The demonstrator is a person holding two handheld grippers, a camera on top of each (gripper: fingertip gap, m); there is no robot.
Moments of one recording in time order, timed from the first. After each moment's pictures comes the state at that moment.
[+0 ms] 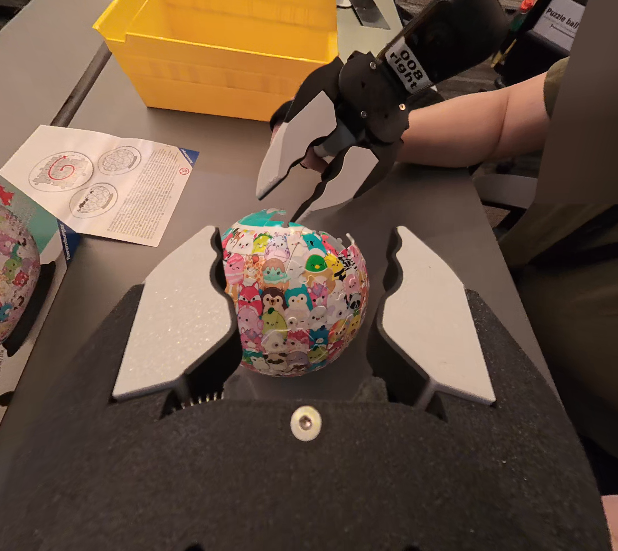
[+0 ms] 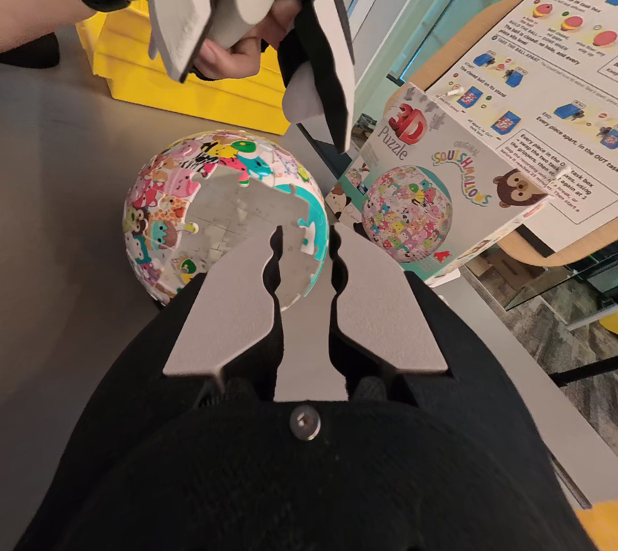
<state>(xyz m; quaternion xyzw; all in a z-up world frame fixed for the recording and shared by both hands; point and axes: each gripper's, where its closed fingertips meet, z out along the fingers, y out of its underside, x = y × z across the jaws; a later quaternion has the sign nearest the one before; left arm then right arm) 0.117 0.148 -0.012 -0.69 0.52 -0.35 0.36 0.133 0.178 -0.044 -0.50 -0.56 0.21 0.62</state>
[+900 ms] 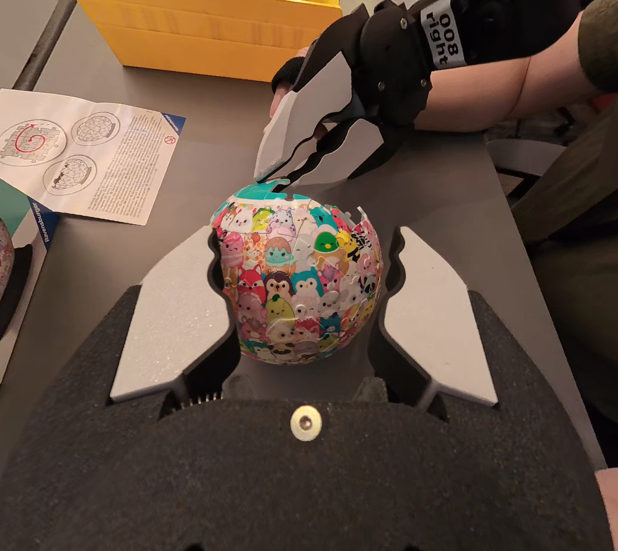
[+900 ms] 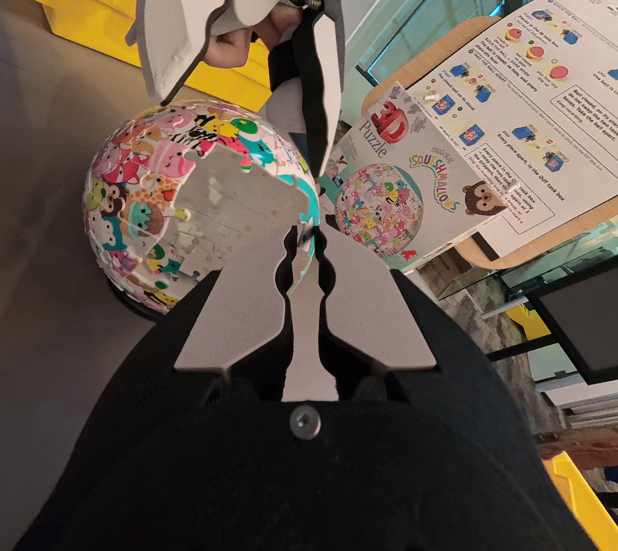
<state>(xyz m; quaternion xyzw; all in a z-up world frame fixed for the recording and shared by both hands) 0.115 0.150 -0.039 -0.70 0.54 -0.33 0.32 0.131 0.185 -0.048 -0.48 -0.58 0.11 0.65</state>
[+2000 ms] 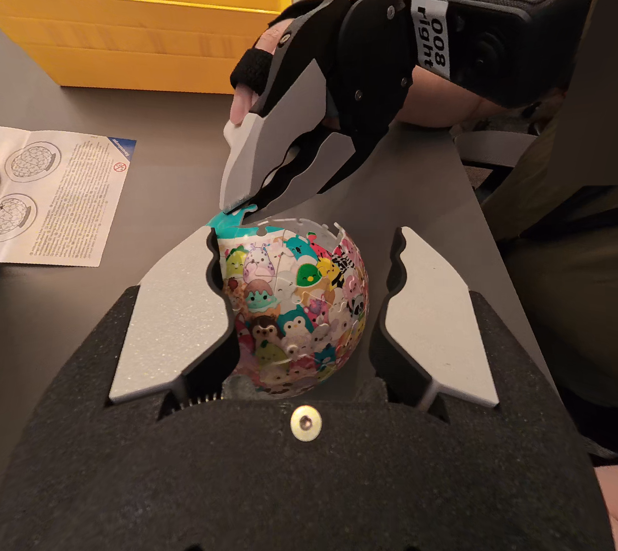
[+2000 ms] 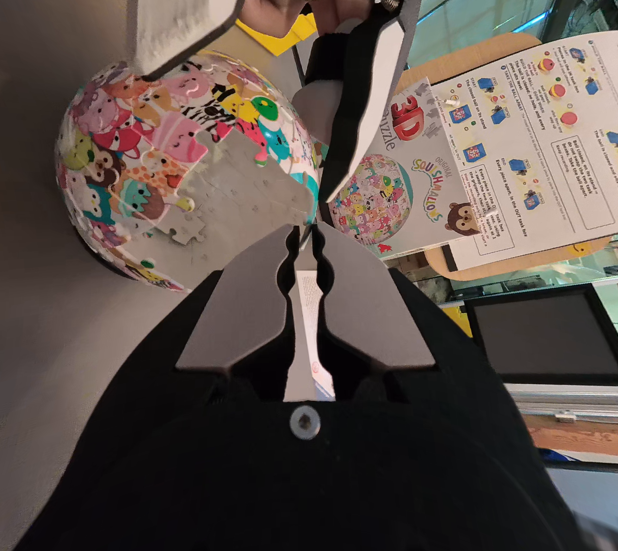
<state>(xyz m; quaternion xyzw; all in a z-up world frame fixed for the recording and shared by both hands) 0.147 0.128 -0.038 -0.67 0.58 -0.35 0.30 0.143 0.177 -0.049 -0.44 -0.66 -0.01 0.60</state>
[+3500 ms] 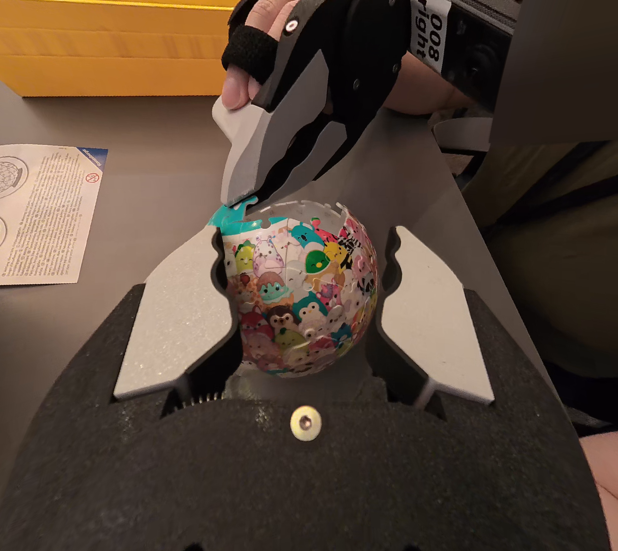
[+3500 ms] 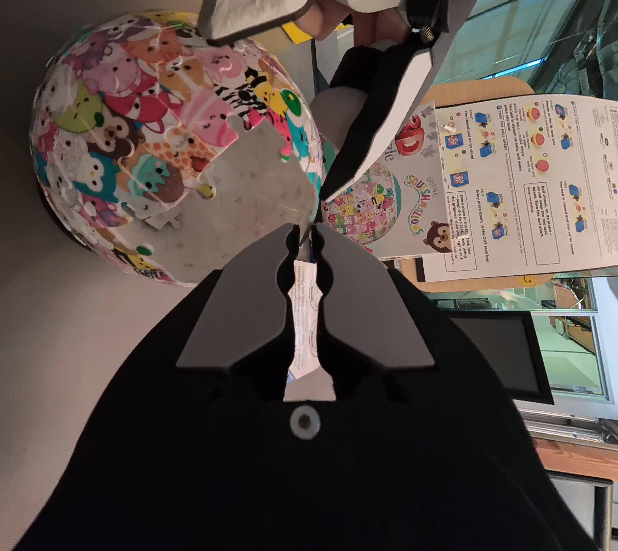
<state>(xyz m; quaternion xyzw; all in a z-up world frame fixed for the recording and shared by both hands) 0.148 0.115 -0.039 -0.65 0.60 -0.36 0.28 0.151 0.164 -0.047 -0.38 -0.71 -0.08 0.59</state>
